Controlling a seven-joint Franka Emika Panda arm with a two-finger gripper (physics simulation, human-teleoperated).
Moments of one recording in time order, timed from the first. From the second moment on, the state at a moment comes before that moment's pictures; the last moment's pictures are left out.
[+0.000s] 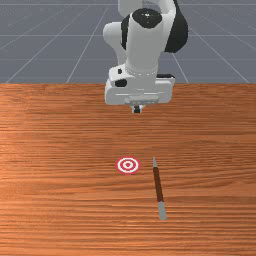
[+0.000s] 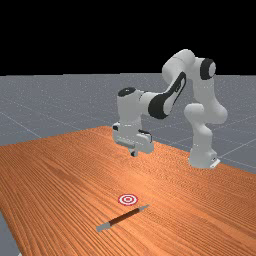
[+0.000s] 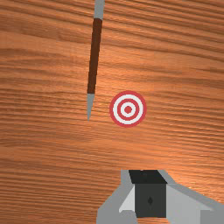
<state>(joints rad) 0.18 0.38 -0.14 -1.77 0.01 1.95 0.69</state>
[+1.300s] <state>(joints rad) 0.22 0.96 -0.10 -1.24 0.13 2.19 0.97</state>
